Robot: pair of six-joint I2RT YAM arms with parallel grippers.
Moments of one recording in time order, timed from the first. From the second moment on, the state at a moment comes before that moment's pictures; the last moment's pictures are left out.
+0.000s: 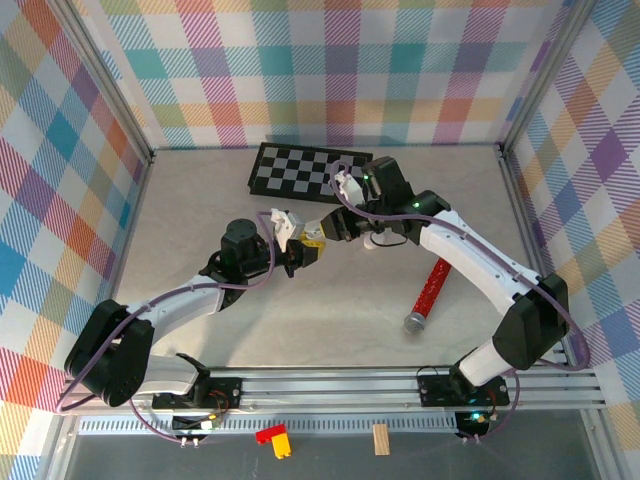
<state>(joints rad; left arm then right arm) -0.53 1.32 0.62 0.52 0.62 -0.07 0.63 1.52 1.40 -0.63 -0.49 0.16</state>
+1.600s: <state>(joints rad) -0.50 1.27 0.68 0.38 0.87 -0.08 0.55 1.53 1.51 -0.78 -0.78 -0.18</state>
